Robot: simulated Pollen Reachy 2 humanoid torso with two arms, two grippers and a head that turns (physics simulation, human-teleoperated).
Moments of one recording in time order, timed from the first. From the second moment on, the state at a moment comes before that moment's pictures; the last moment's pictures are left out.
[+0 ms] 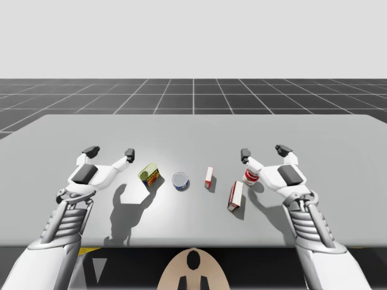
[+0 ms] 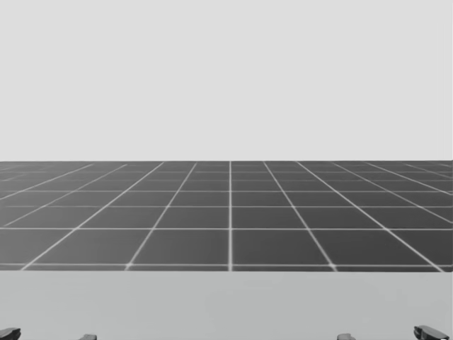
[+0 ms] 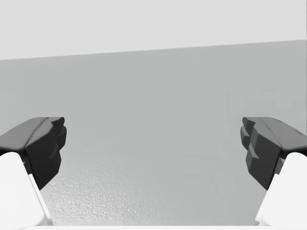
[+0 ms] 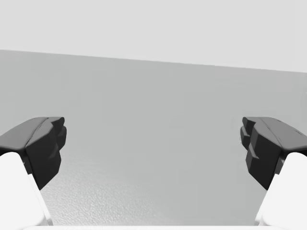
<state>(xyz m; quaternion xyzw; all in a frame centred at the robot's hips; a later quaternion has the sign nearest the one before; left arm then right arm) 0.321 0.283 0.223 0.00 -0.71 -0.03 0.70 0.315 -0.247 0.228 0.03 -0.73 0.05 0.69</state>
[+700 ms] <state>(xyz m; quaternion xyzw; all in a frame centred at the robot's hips) 0.322 0.283 0.222 0.01 -0.71 -0.04 0.70 0.319 -0.245 0.228 0.00 -0.72 0.05 0.70</state>
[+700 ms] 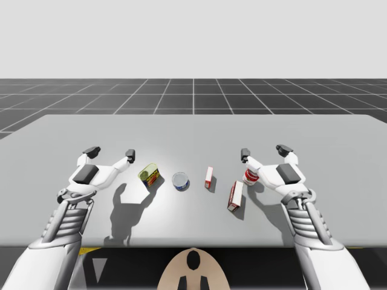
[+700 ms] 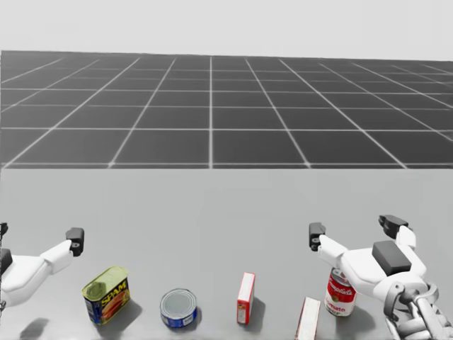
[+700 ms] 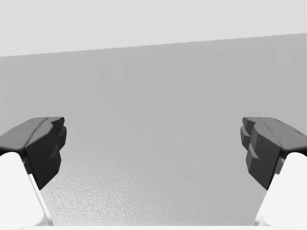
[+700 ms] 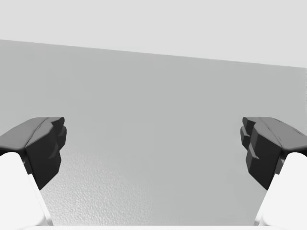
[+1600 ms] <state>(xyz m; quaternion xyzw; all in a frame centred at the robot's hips) 0.322 0.281 0.220 0.00 -0.70 -0.04 0.71 0.299 -0.256 0.245 0.02 -0.73 0.05 0.69</state>
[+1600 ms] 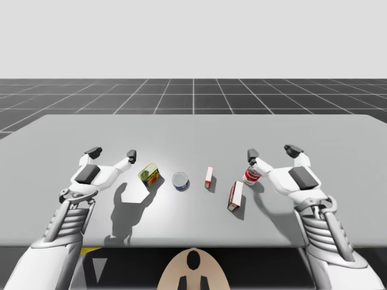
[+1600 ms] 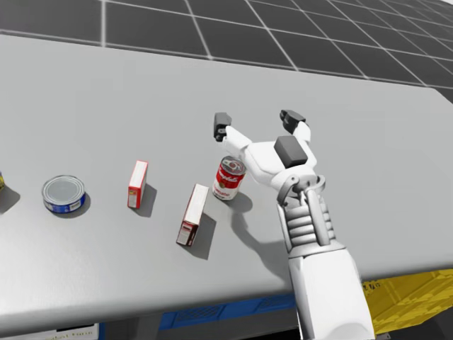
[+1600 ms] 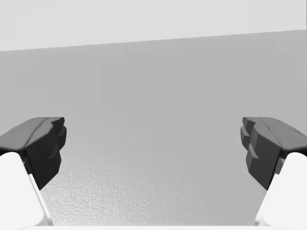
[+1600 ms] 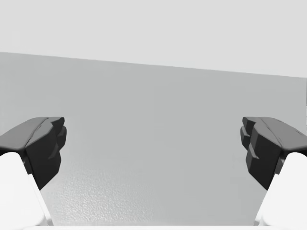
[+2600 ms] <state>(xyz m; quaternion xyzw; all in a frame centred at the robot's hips) 0.325 0.280 0.218 0.00 -0.70 -0.04 0.71 0.256 -0.292 0.128 0.10 -0.67 0.11 0.73</state>
